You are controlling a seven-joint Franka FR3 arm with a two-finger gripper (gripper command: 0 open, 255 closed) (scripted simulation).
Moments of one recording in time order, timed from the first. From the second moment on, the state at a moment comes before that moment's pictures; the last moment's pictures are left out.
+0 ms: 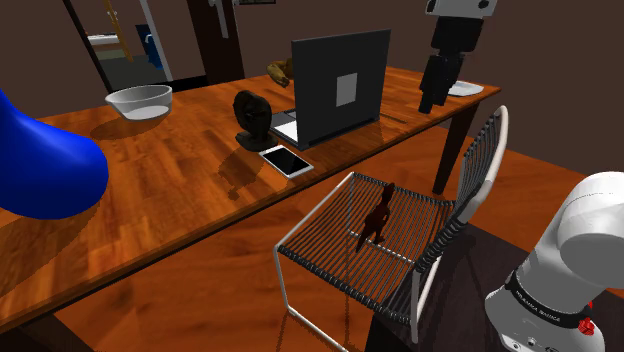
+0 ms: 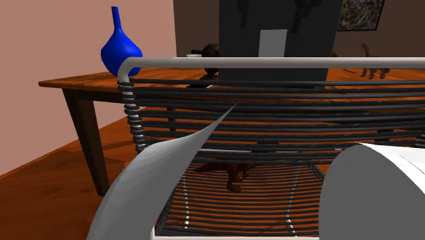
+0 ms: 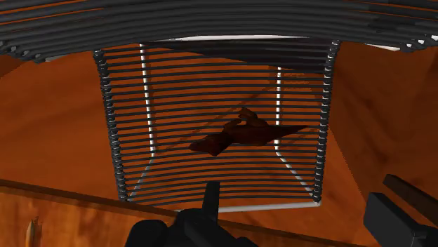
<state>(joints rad) 0.01 -0.74 -0.01 -2.27 0.11 1.56 -0.10</state>
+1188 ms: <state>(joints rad) 0.23 -0.56 -0.03 -2.68 -0.04 2.14 -0.72</state>
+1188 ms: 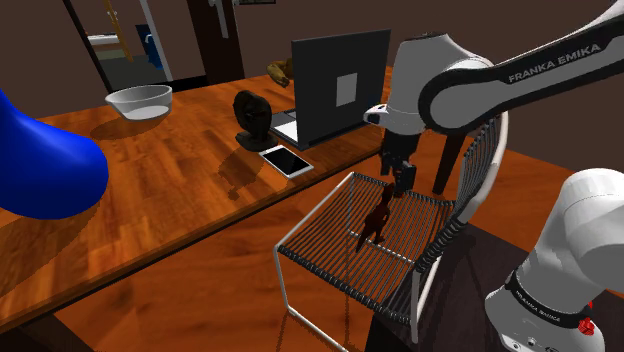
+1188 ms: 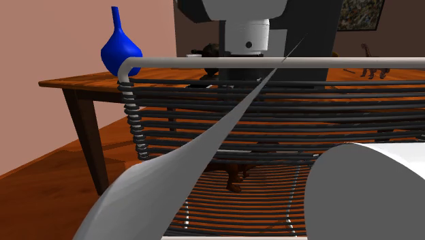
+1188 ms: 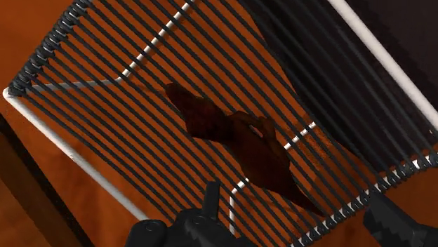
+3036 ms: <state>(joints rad) 0.22 -0.24 0.02 -2.77 -0.05 2.59 -0.98</state>
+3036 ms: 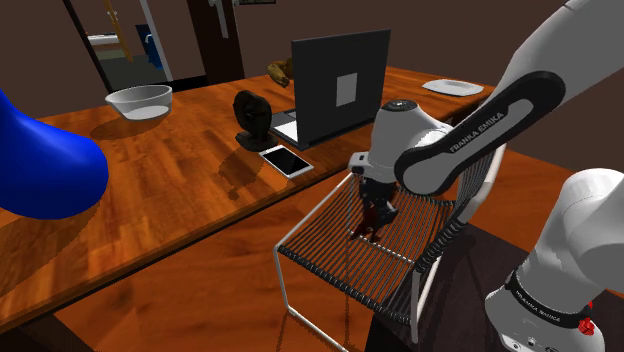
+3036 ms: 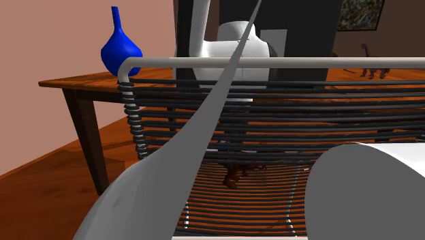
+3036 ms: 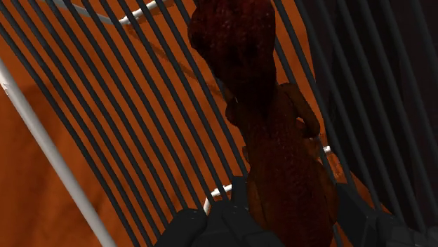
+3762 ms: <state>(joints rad) 0.21 -0.39 0.05 -2.75 -0.08 2.40 -1.02</state>
